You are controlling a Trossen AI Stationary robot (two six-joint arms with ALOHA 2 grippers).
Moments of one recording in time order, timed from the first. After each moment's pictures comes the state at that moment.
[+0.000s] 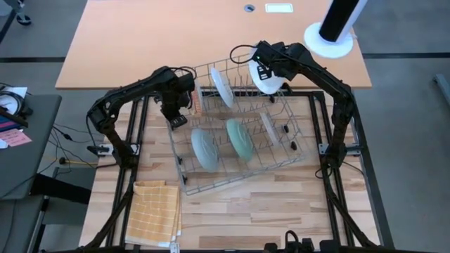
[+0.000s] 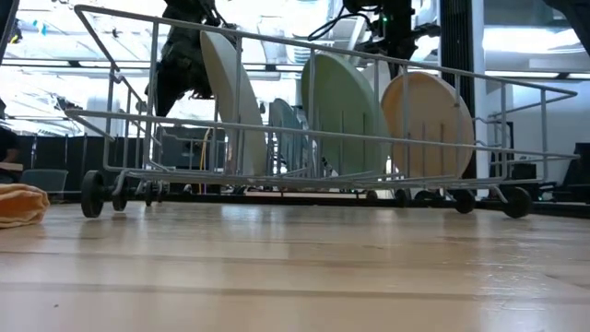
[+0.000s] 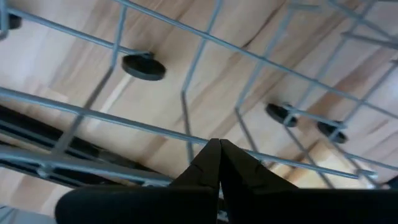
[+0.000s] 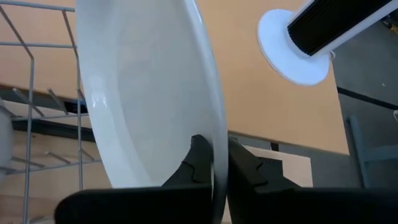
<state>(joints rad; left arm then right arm) 0.68 1.67 1.51 -1.58 0.12 0.01 -0.59 1.89 2.18 -1.57 0.78 0.63</state>
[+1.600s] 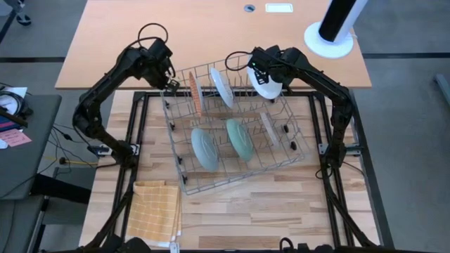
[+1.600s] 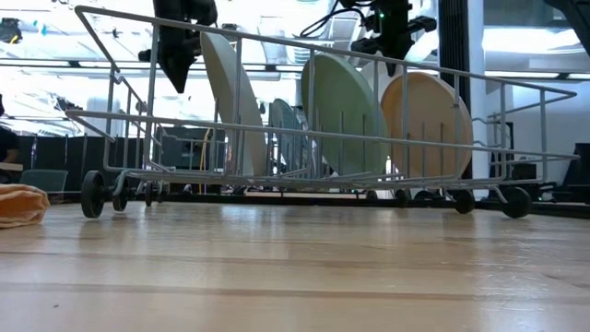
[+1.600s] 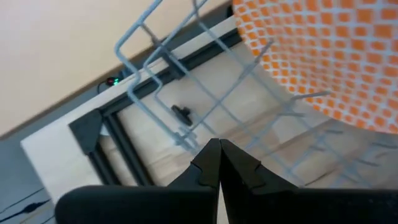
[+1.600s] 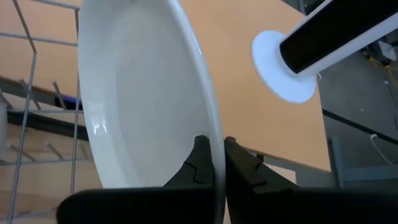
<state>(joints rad) 0.89 1.52 1.71 -1.36 -0.16 -0.13 -0.53 1.89 2.18 -1.56 0.86 0.59</state>
